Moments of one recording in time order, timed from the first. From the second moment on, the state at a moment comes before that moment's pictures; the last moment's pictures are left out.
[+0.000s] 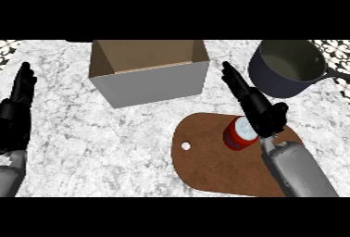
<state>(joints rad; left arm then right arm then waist) -0.17 0.54 -0.10 -1.54 0.07 0.40 0.02 -0.38 -0.23 0.28 -1.46 -0.15 -0.04 0.07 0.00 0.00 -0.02</state>
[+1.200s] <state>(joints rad) 0.00 0.50 -0.09 -1.49 0.12 0.25 0.10 -0.01 -0.71 0.08 -1.80 0.14 -0.06 0.14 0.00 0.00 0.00</state>
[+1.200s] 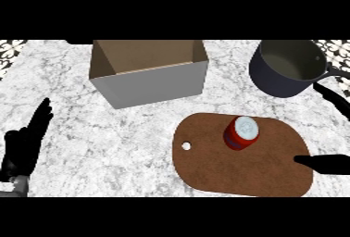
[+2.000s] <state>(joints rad) 0.01 0.47 -0.09 -1.52 0.10 0.22 0.11 -0.44 -0.72 0.36 -1.76 0.02 0.46 0.82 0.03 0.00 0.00</state>
